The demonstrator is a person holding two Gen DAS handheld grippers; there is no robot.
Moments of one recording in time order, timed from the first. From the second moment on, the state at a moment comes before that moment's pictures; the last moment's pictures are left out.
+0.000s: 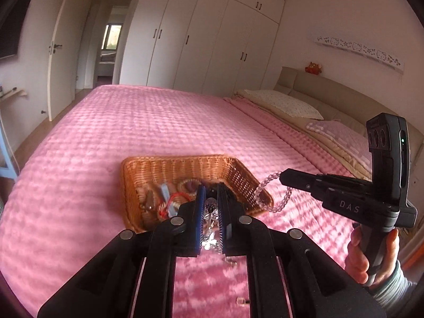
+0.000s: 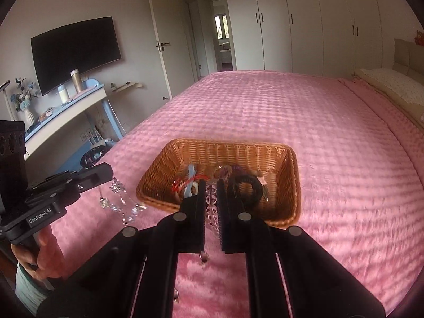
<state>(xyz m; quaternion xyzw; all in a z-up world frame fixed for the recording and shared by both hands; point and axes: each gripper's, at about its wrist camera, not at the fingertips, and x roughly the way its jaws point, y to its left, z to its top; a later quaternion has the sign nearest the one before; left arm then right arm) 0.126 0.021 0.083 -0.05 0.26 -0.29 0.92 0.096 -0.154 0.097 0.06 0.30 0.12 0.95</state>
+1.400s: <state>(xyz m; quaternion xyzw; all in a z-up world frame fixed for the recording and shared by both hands) 0.074 0.024 0.046 -0.08 0.29 -0.25 0.92 0.066 -0.148 0.058 0.05 0.33 0.11 0.94</state>
